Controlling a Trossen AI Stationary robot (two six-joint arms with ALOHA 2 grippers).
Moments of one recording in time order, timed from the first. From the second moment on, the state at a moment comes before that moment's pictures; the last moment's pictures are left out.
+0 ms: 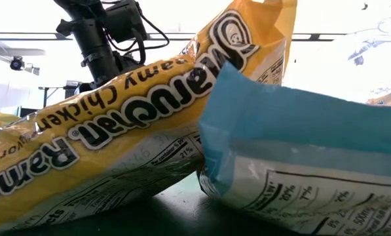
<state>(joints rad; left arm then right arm) 0.09 1.42 0.84 -0.54 -0.28 -0.79 0.51 1.14 1.22 -0.99 -0.66 1.83</state>
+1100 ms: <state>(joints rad) 0.11 1.42 0.84 -0.50 -0.28 -0.79 0.57 1.41 1.15 -1.42 -0.60 1.53</state>
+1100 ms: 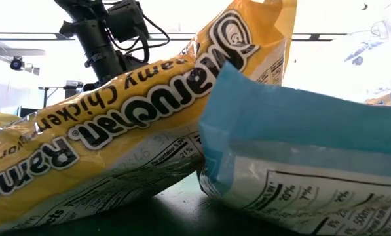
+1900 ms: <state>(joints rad) 0.11 1.42 0.84 -0.50 -0.28 -0.76 0.62 1.56 1.11 -1.38 -0.60 1.41</state>
